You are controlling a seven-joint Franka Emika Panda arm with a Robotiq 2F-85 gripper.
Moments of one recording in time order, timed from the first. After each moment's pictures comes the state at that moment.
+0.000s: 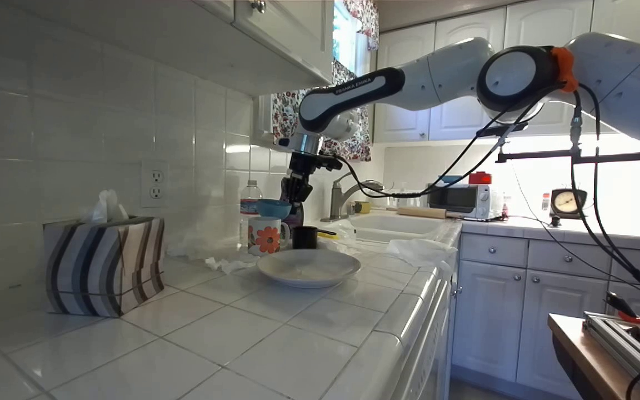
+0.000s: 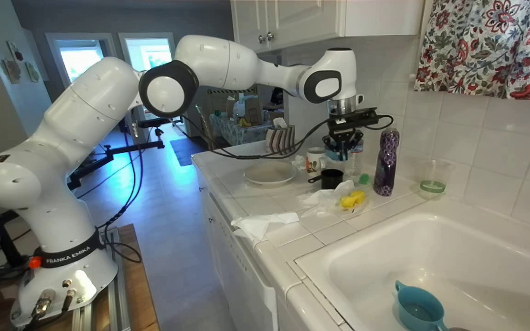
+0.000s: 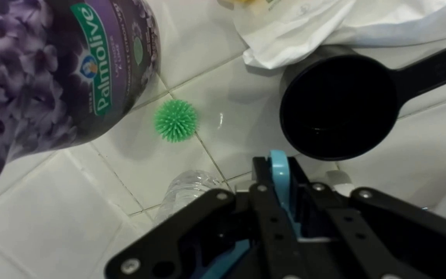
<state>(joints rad) -0.25 0.88 0.02 -0.94 0.07 2.02 -1.22</state>
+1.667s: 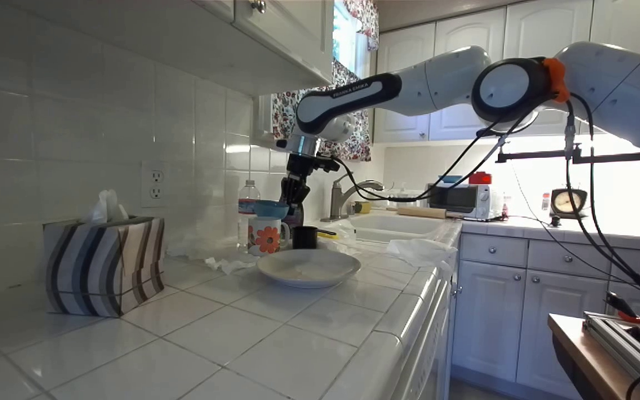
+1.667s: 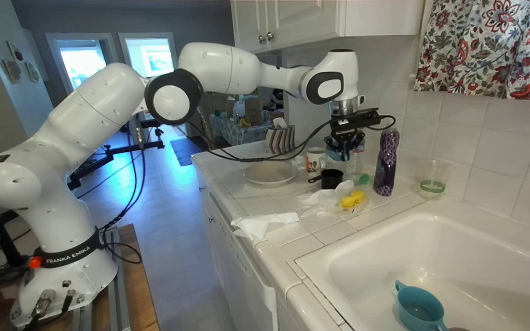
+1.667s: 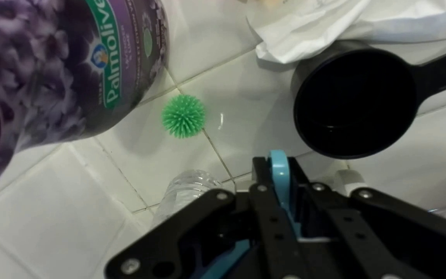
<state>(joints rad) -0.24 0.94 0.02 -0.84 0.07 1.99 -1.23</state>
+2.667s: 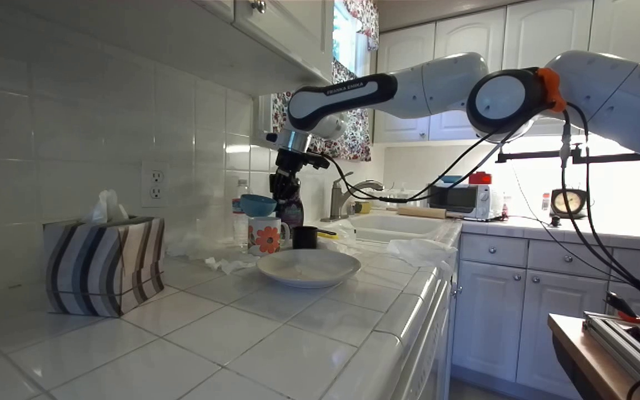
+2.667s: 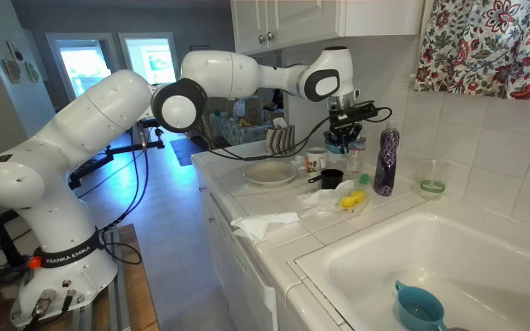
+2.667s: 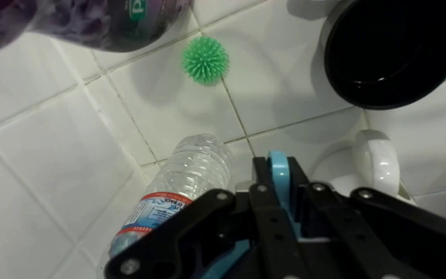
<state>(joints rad) -0.20 1.01 0.02 -0.71 0.07 1.99 -1.27</state>
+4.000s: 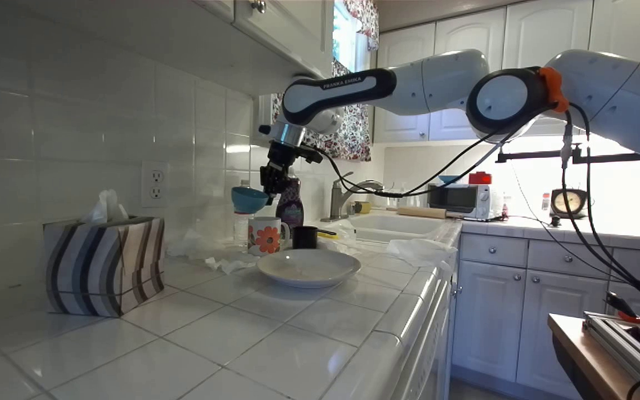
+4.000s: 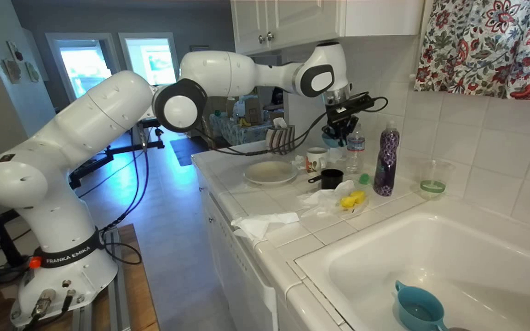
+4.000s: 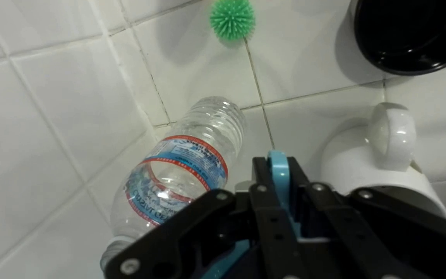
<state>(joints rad) -0.16 1.02 0.01 -0.67 0.06 2.01 -1.33</state>
